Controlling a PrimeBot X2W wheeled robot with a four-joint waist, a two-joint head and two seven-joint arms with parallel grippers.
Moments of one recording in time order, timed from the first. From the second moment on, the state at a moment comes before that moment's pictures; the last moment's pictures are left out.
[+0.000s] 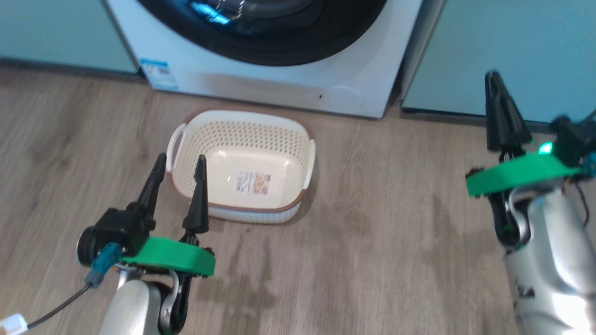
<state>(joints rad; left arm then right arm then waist) -0.12 0.04 -0.14 0.06 -0.23 0.01 -0.25 -0.42 -0.11 -0.01 0.32 0.29 0.13 -0.26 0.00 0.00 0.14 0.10</state>
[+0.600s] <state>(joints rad) -0.03 0.04 -0.13 0.10 -0.26 0.00 -0.25 -0.13 -0.05 -0.11 0.14 0.26 0.13 -0.26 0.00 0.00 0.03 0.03</state>
